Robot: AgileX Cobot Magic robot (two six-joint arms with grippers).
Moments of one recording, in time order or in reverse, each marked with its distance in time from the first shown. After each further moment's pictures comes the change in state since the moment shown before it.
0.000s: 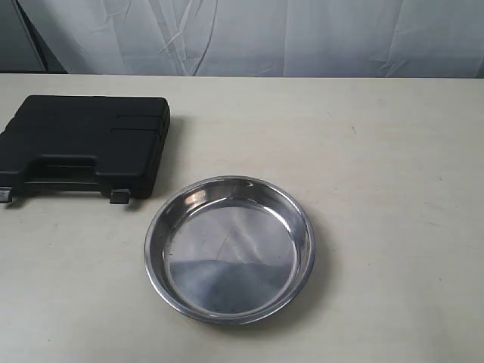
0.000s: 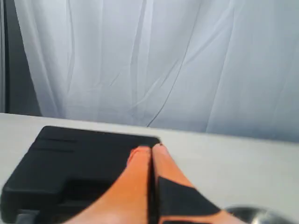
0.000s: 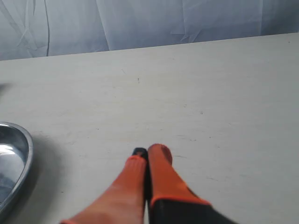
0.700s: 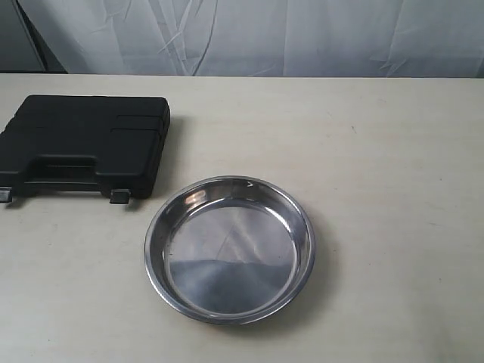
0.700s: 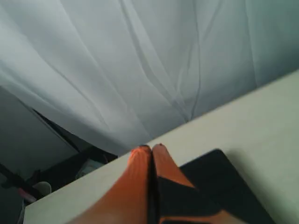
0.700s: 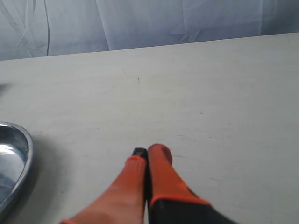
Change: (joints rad) left arm 0.000 1.091 -1.291 0.206 0.594 0.393; right arm 0.000 0.000 0.000 0.000 0.000 0.000
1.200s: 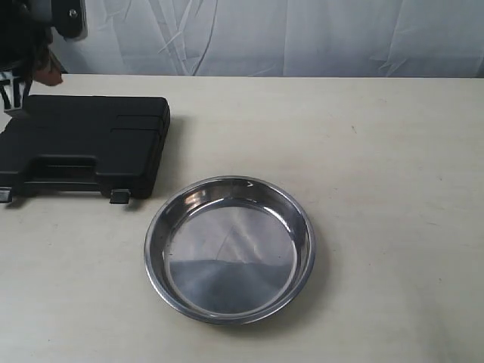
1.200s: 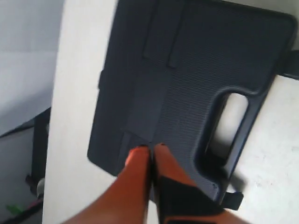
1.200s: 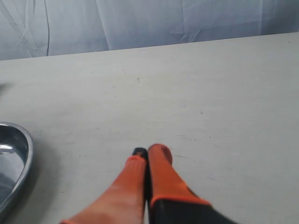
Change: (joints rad) left arm 0.000 0.525 -0.073 0.050 0.248 0.809; right arm 0.000 0.000 0.000 0.000 0.000 0.000
